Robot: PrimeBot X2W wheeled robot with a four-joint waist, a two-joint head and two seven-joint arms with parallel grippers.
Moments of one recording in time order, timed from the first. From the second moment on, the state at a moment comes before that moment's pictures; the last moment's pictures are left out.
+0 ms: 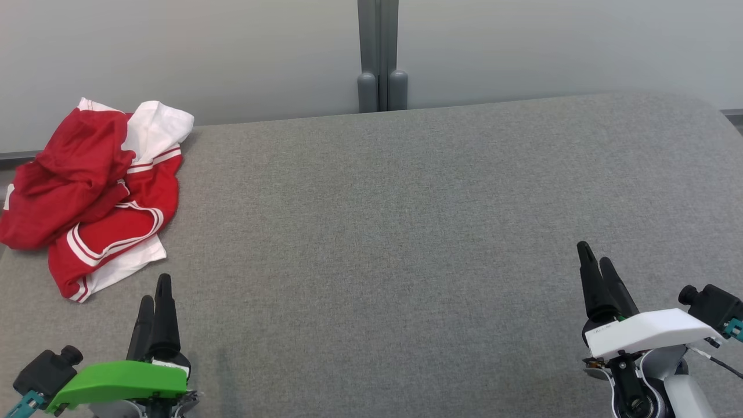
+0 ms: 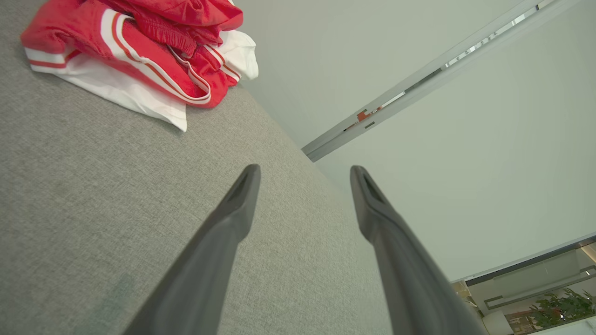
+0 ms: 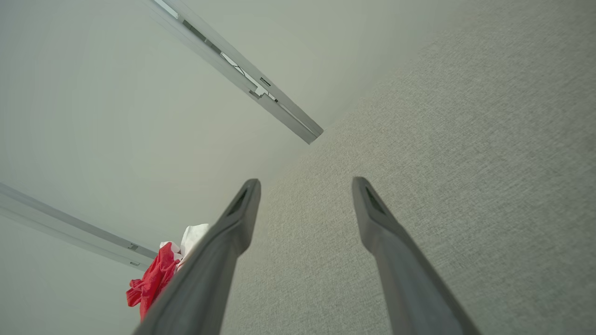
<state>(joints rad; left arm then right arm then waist) -0.02 0.04 0.08 0.18 -1.02 -0.12 -0.03 -0.05 -0.04 -0.04 0.17 0.86 0.13 -0.03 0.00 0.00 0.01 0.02</state>
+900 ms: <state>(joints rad) 0.02 0.09 0.03 0.15 -0.61 -0.10 -0.12 -0.06 -0.05 -0.03 0.18 0.40 0.13 -0.12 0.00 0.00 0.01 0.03</state>
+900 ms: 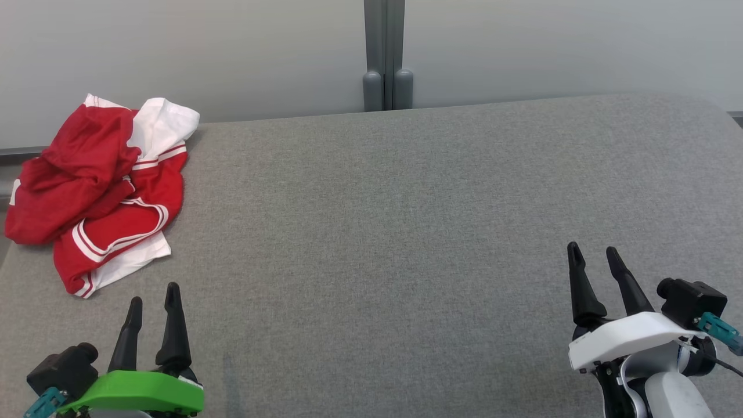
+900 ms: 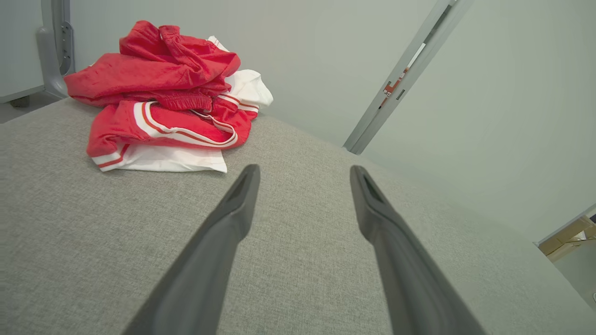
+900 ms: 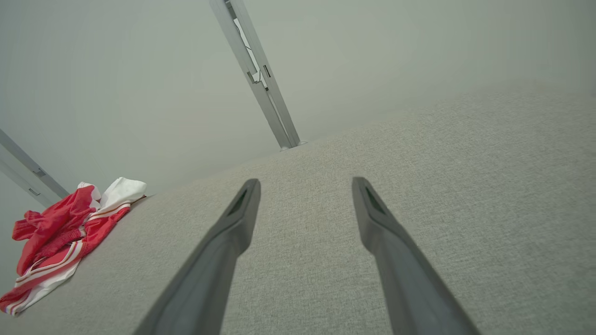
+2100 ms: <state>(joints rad) 0.06 0.11 0.03 0.17 -0.29 -0.11 -0.21 -0.04 -0.05 -0.07 0.20 0.13 0.13 -0.21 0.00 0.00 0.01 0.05</state>
